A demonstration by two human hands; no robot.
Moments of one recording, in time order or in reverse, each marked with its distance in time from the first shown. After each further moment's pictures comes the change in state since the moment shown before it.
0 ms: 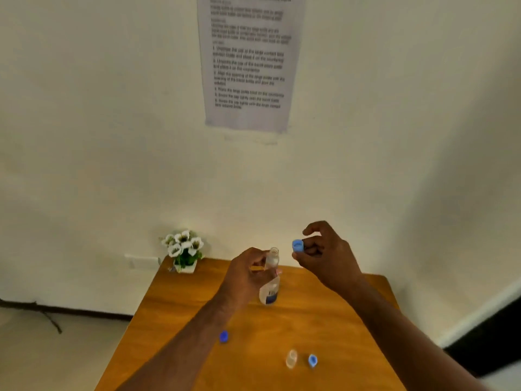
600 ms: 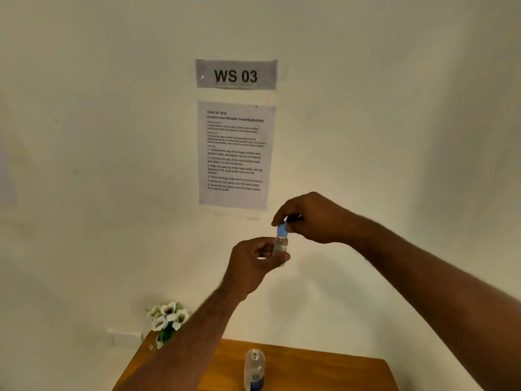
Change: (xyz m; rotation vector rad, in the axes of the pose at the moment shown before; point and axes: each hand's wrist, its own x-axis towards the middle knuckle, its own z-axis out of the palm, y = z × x) left_hand 0.076 0.171 0.000 -0.078 0.169 0.281; right_hand 0.101 -0.154 -0.137 -0.612 -0.286 -0.547
